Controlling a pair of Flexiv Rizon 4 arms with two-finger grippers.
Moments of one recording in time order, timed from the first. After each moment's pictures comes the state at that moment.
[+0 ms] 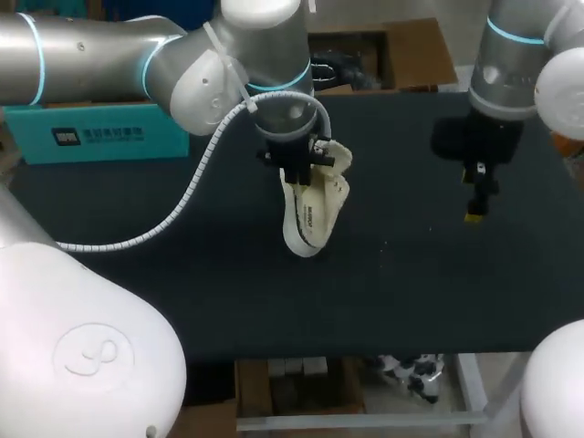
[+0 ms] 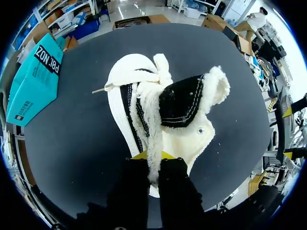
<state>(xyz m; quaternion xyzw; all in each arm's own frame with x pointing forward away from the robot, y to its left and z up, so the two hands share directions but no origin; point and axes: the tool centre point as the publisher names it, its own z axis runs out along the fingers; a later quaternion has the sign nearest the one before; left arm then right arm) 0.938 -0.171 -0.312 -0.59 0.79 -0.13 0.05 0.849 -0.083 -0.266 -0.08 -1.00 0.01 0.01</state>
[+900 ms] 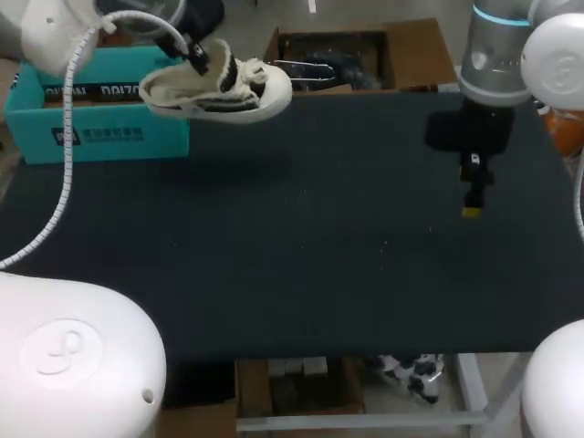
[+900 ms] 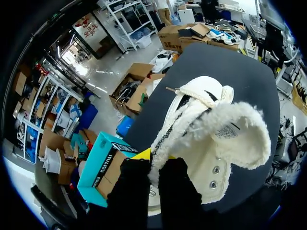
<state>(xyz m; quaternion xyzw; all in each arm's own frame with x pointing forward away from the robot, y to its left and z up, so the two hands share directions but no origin) 1.074 0.017 -0.129 -0.25 0.91 -0.17 0.27 0.854 -0.081 -0.265 -0.08 -1.00 0.02 0.04</state>
